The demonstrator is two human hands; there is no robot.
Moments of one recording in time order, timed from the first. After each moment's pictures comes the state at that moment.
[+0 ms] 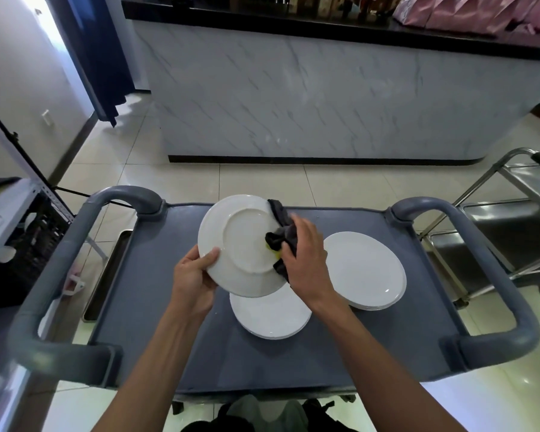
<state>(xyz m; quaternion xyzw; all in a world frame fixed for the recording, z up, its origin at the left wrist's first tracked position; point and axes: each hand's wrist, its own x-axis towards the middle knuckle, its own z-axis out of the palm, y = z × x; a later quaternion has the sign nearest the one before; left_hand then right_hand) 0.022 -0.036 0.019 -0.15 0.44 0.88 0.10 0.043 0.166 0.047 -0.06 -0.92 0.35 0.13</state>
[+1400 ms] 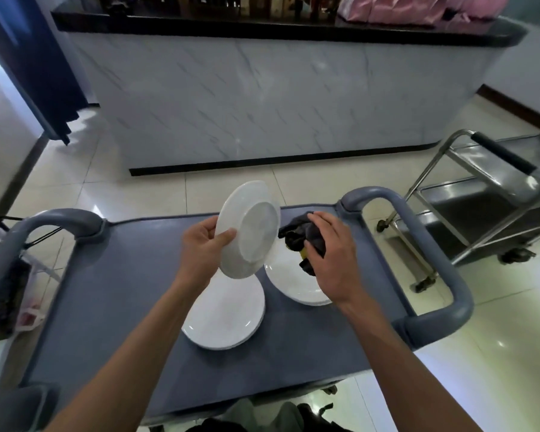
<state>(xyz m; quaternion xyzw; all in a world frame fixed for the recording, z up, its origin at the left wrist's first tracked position) -0.008 0.087 0.056 0.06 0.71 0.70 0.03 0.088 0.312 0.071 -0.07 -0.93 0.27 0.25</state>
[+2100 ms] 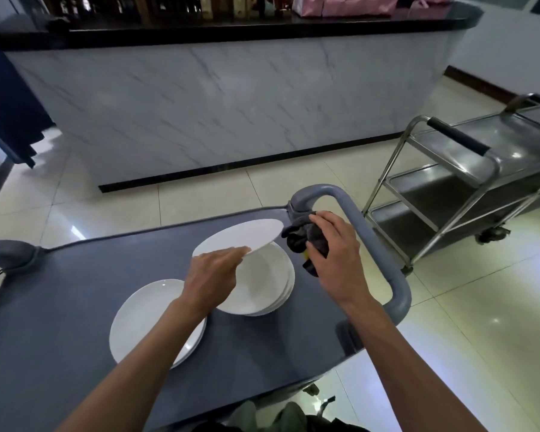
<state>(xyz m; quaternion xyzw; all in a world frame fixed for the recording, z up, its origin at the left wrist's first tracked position) 0.029 0.228 0.041 0.37 0.88 0.24 -0.17 0.131 0.453 0.084 -0.11 -0.92 0.29 0.24</state>
